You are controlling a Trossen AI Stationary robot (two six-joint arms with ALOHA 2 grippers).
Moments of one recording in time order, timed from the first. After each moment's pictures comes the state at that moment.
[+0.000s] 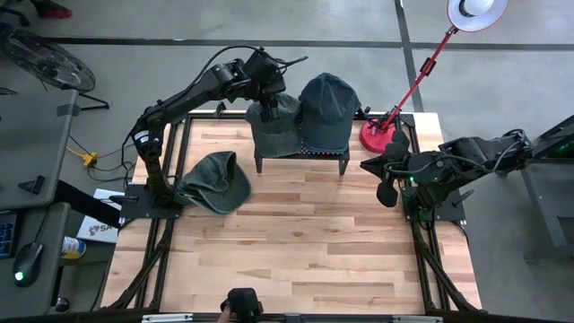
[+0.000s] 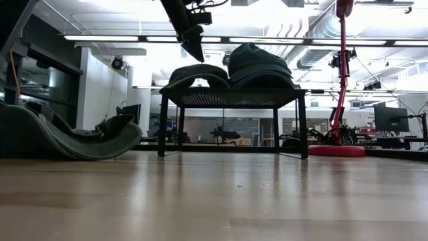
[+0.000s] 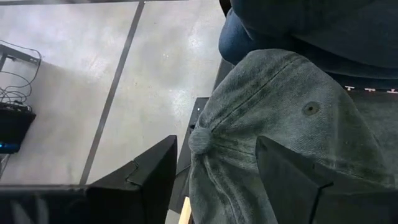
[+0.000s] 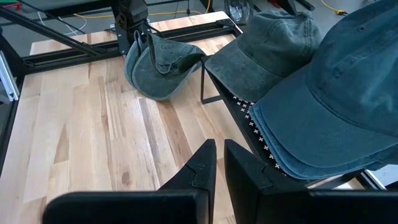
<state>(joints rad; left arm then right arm) 0.54 1.81 2.00 -0.99 -0.19 0.44 0.33 0.97 1.27 -0.94 0.57 0.42</state>
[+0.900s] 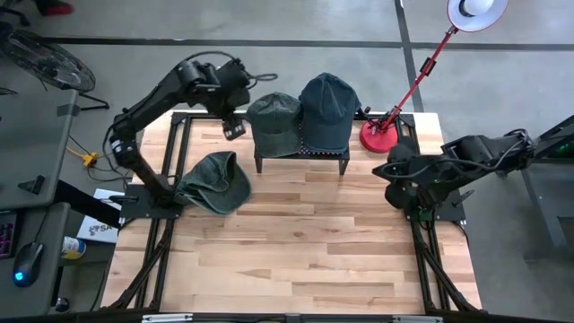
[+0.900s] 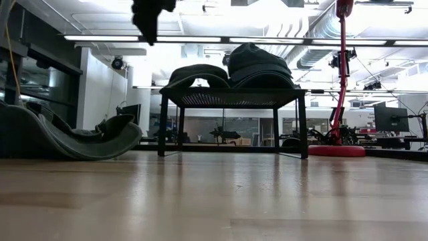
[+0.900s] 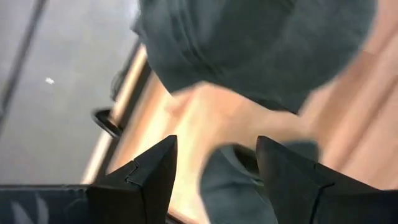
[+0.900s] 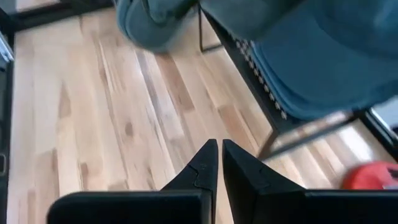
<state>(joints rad) 0.51 1.64 2.03 -1.57 -0.16 0.09 0.33 0.95 1.27 -1.16 0.47 0.57</state>
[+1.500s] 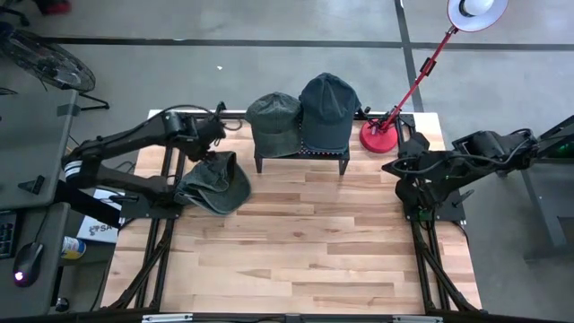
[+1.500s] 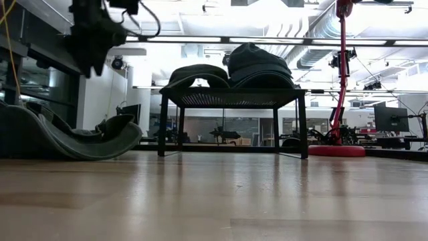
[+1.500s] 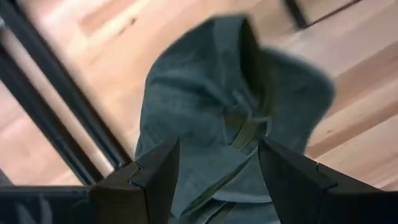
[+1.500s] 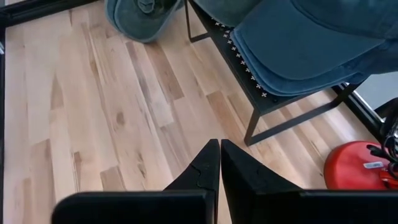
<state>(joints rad) 0.40 1.16 1.18 -1.37 -0.14 -0.58 0.33 0.87 1.27 -1.27 0.46 0.61</state>
